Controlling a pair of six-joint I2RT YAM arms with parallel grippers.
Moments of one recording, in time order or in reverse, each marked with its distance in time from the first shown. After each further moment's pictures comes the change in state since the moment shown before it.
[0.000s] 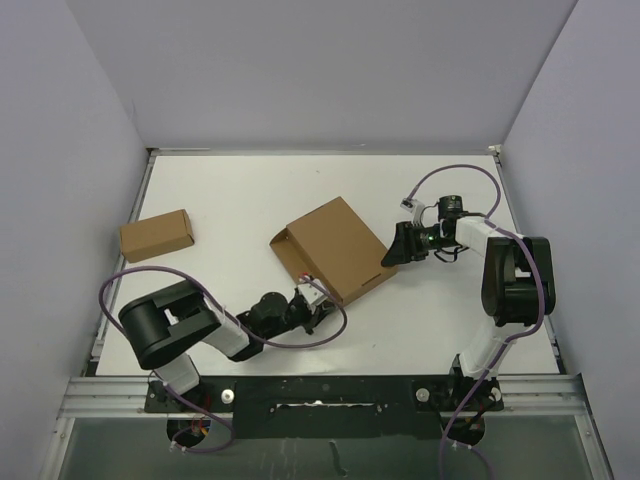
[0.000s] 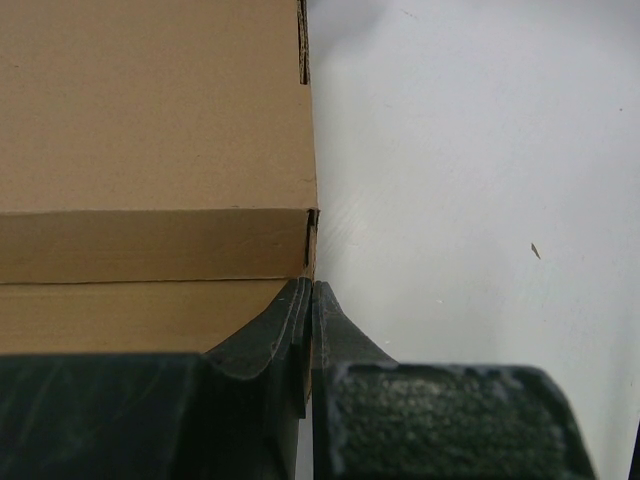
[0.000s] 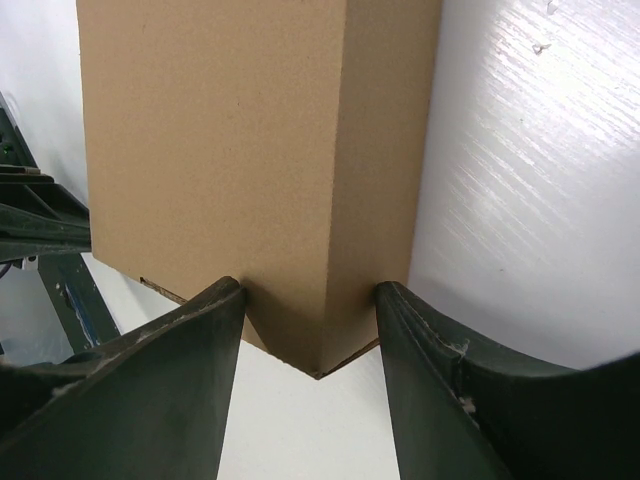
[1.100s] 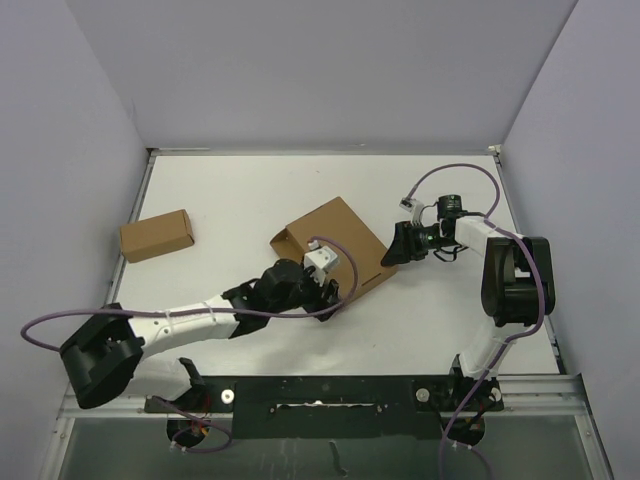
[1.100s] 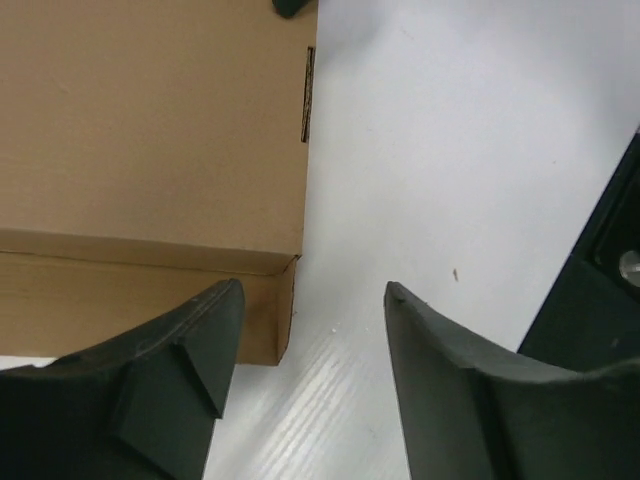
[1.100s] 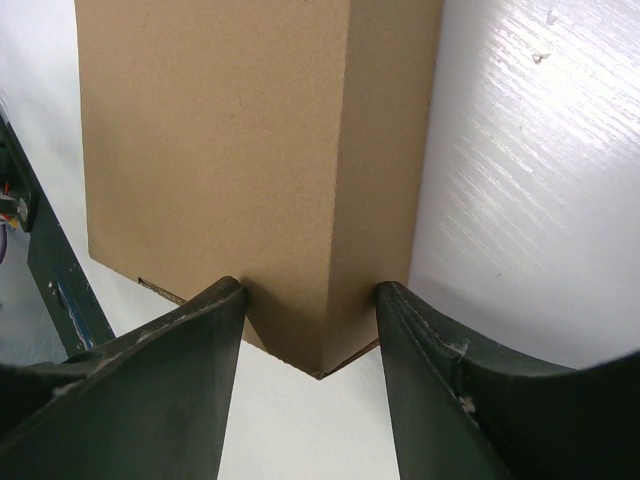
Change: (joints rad) left arm 0.011 -0.319 0.360 -0.943 -0.014 -0.138; right arm 0.010 0.000 0.006 0.000 0.007 -0.011
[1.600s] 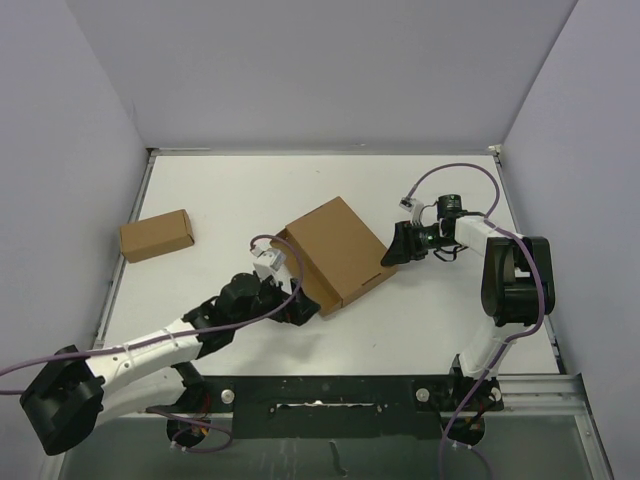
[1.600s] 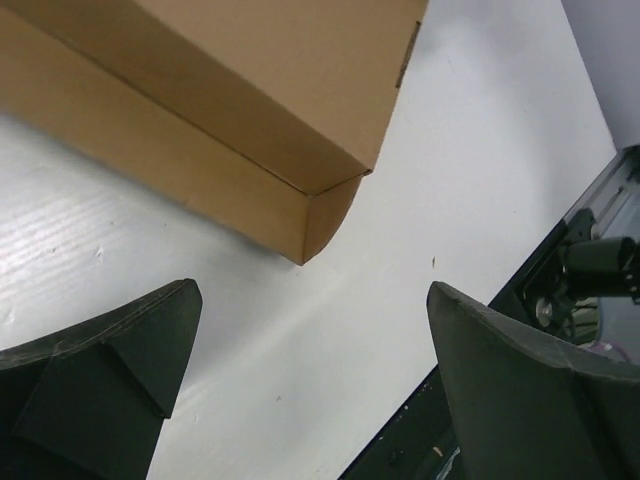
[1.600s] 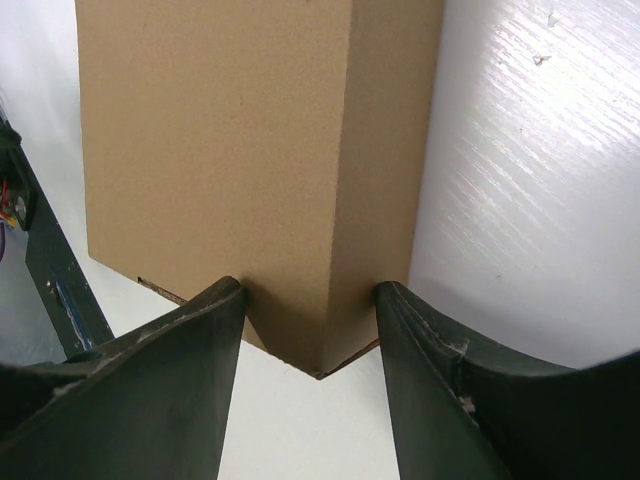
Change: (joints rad) left arm 0.128 -0.338 -0.248 -0.030 0.011 -0.368; right arm 0.001 0.000 0.002 -0.001 0.000 -0.005
